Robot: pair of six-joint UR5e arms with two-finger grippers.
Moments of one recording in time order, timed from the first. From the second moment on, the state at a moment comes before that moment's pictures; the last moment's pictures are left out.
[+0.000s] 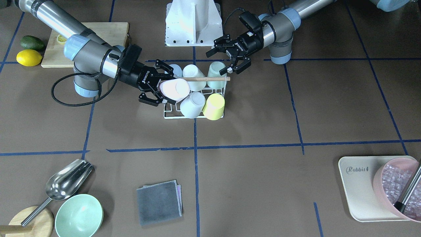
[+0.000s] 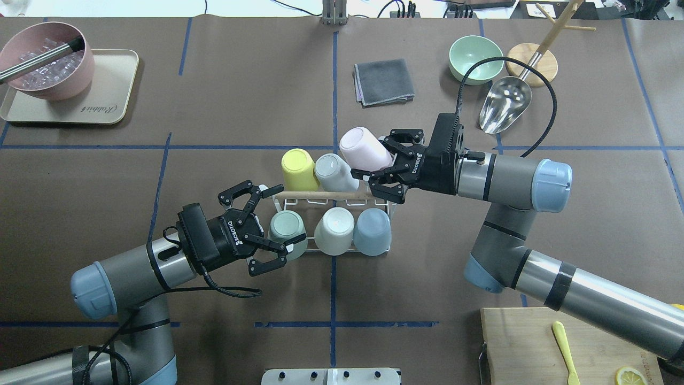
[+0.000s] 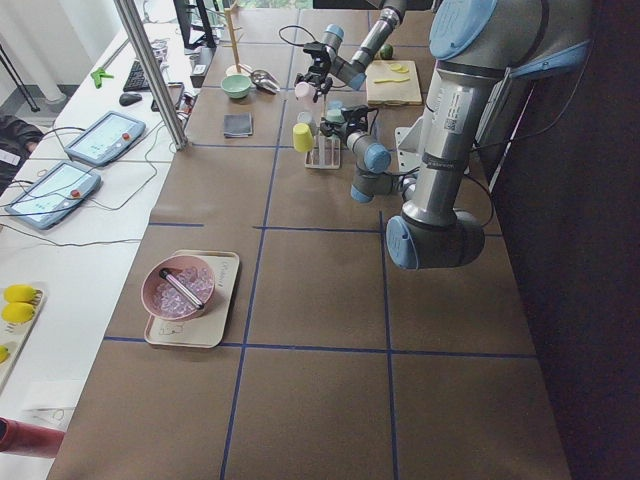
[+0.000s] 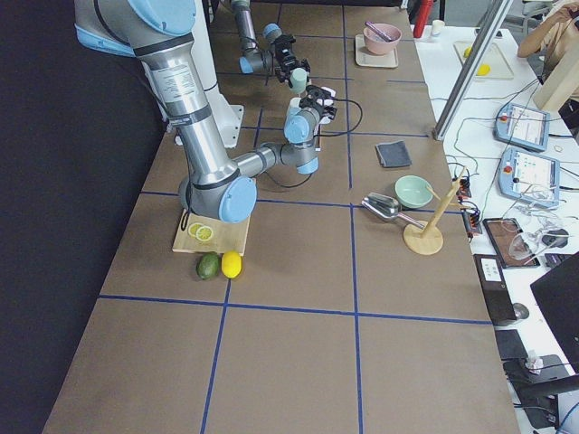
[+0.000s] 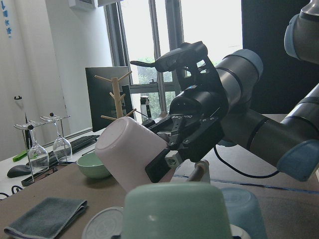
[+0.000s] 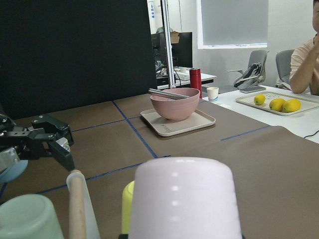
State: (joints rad) left arm -0.31 -1.94 -1.53 -3.37 -1.35 -0.14; right arm 0.57 -1.09 1.36 0.15 1.76 0.45
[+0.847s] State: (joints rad) left arm -0.40 -1.93 -1.57 -3.35 -1.34 -0.15; right arm 0.57 -1.10 1.36 0.15 1.76 0.46
